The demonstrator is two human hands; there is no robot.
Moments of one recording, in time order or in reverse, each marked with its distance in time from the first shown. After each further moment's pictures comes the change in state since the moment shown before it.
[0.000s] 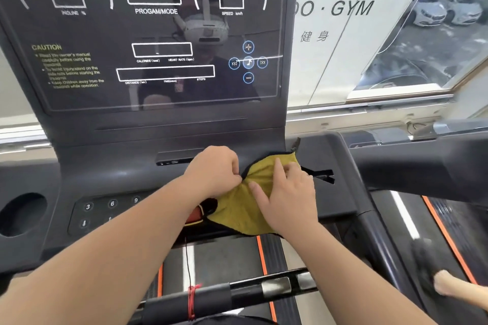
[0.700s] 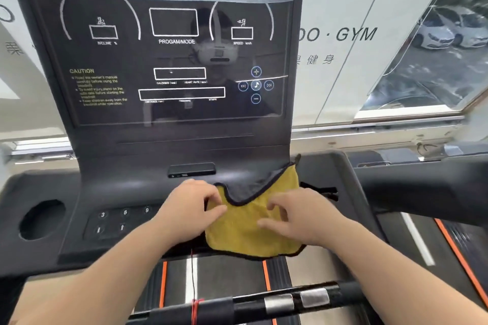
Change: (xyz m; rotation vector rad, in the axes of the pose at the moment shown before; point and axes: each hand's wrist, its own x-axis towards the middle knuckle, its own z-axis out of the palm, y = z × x) left_hand -0.068 -0.049 0.007 -0.098 0.130 0.074; right_hand 0.007 0.026 -0.062 -0.037 -0.305 -0.500
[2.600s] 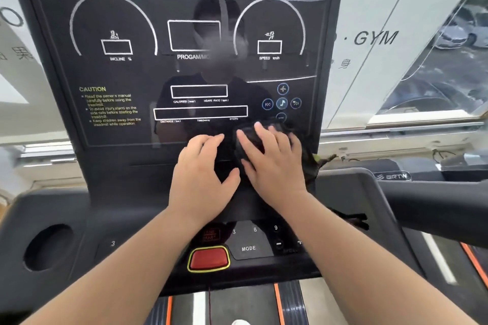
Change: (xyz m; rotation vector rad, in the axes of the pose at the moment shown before) left_hand 0.058 0.012 -0.053 -0.068 0.503 -0.116; right_hand 0.150 -0.035 -0.012 -0.262 0.847 -0.018
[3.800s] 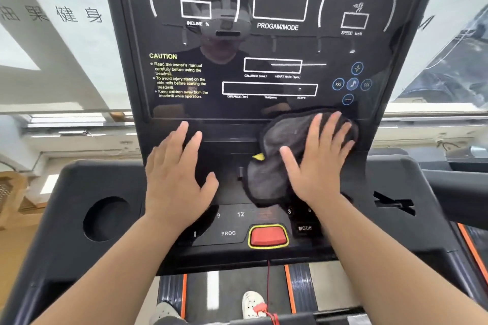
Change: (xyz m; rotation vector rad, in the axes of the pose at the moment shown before) left_hand -0.040 -0.138 -0.064 0.245 0.000 -0.007; right_hand -0.015 -0.057 0.018 0.111 -0.240 0.456
